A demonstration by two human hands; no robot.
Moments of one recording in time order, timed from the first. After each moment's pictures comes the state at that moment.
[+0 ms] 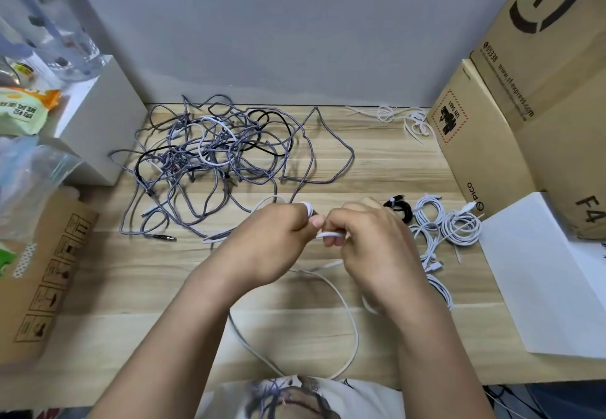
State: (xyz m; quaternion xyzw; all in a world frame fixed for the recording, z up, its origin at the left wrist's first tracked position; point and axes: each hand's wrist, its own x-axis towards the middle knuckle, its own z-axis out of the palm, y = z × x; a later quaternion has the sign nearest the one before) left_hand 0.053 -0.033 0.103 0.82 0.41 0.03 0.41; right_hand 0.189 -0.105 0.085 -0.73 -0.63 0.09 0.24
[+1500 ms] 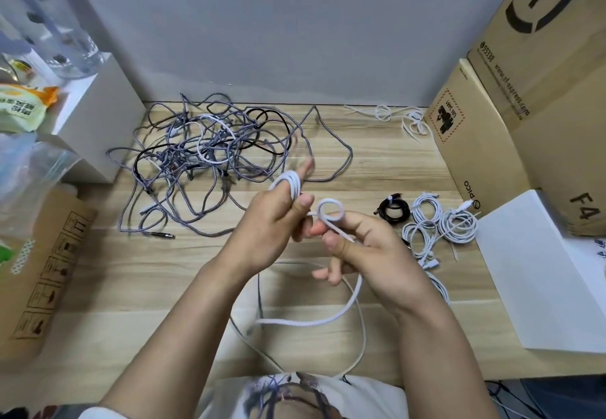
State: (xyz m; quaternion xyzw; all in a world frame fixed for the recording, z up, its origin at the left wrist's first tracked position) left_hand 0.056 -0.022 0.059 0.75 0.31 0.29 0.51; right_hand 0.182 -0.117 0.086 -0.51 -0.36 0.59 0.50
